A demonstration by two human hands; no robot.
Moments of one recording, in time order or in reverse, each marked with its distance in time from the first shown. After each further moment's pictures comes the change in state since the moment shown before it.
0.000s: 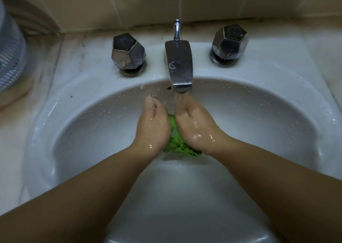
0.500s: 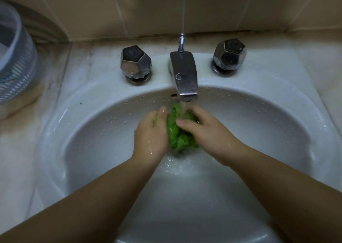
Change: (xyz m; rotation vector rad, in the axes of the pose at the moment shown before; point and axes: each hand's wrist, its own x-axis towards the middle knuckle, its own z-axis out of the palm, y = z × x) left_hand -0.010 0.003 -0.013 0.040 0.015 -0.074; right_hand -0.009 0.017 -0.012 0.320 -0.051 0.192
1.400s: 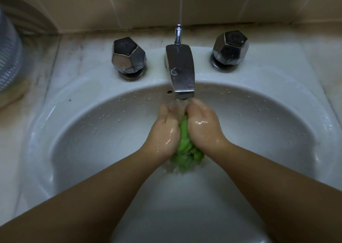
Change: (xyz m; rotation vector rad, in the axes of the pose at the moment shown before) left_hand -0.003 0.001 0.012 -0.206 -0.348 -0.082; right_hand 0.015 0.002 0.011 -0.161 0.291 -0.073
